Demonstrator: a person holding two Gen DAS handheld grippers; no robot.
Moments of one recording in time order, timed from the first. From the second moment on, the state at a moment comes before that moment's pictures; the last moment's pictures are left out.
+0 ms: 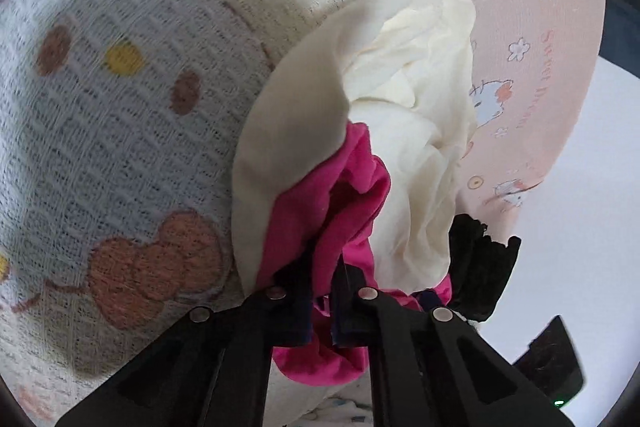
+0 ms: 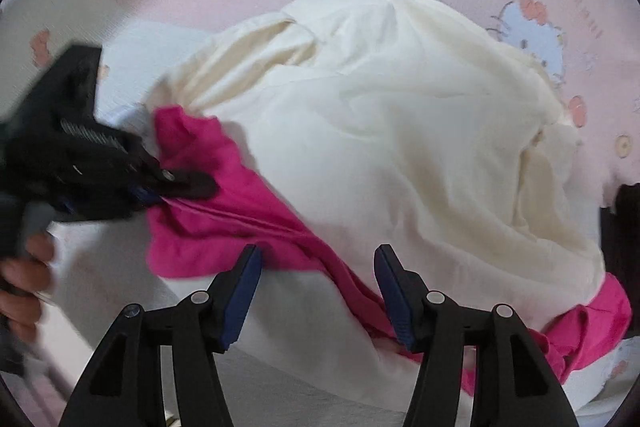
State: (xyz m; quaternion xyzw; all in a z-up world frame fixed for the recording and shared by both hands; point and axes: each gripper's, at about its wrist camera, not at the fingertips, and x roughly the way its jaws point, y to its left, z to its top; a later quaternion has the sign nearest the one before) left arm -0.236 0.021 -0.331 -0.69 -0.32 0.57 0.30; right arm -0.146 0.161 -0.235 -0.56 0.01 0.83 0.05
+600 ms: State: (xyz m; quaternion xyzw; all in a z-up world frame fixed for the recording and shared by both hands) left arm -0.232 0.042 -0.328 -0.67 -0.29 0.60 0.33; right arm -0.181 0.166 -0.266 -0.61 -0.01 0.79 0.03
